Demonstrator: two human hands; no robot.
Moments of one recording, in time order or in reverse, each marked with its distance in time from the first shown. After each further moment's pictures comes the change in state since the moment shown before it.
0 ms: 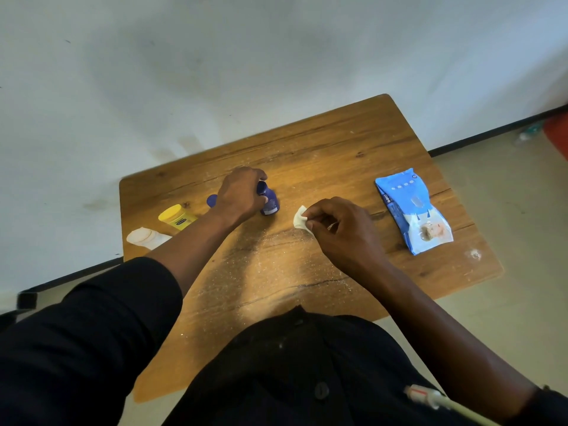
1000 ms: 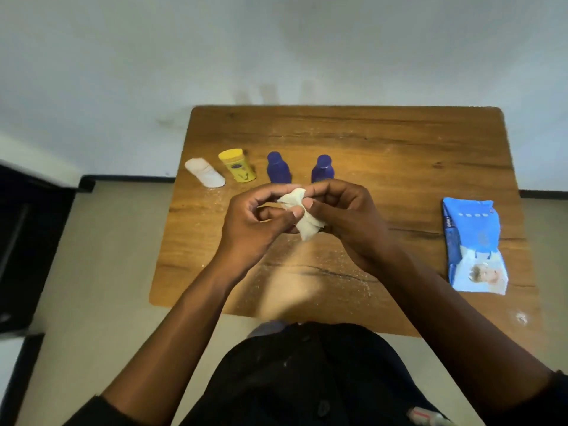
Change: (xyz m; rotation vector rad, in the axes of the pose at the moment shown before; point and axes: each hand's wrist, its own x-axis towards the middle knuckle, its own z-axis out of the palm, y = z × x) left_hand -0.189 0.048 -0.035 -1.181 0.390 -0.313; right_hand 0.028 -0.030 0.042 0.787 -0.572 0.080
